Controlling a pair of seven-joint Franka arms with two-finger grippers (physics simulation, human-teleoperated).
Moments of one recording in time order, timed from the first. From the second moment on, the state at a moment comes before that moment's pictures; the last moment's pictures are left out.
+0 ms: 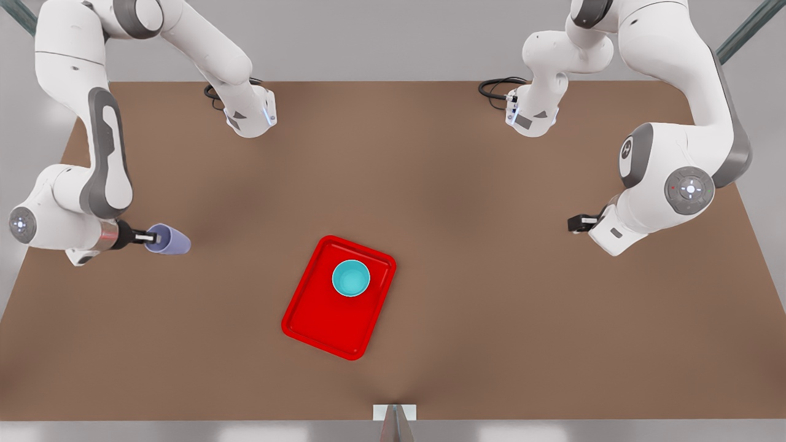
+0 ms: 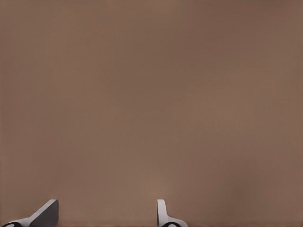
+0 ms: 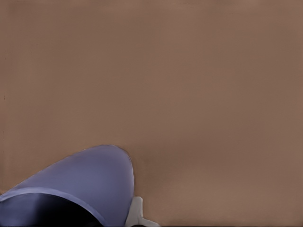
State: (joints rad) left arm -0.11 0.26 -0.02 -1.45 0.06 1.50 -0.09; right arm -0.68 0.35 0.50 -1.76 -0.05 1.79 -0.07
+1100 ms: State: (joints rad) left arm -0.10 0.26 0.00 -1.45 0.05 1.51 -0.09; right arm 0.21 0.80 0.35 -1.09 -0.28 1.86 0.64
